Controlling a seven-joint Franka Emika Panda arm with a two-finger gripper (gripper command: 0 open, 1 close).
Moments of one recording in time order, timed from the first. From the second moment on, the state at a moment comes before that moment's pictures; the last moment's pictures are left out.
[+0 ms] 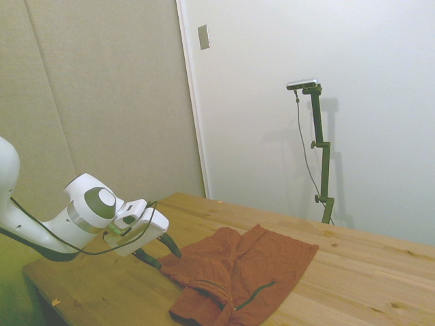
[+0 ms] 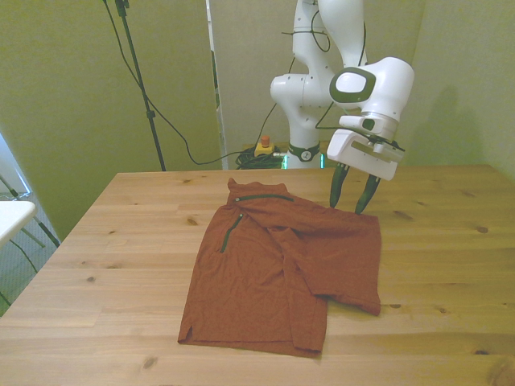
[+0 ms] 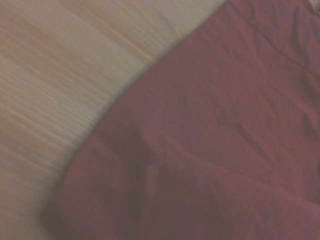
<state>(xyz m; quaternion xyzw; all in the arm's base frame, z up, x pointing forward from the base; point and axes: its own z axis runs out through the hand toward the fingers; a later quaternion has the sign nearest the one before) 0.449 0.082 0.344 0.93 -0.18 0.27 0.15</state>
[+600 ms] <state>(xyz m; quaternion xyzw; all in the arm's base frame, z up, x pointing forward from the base) 0.435 0.119 0.349 0.94 -0.16 0.28 0.12</state>
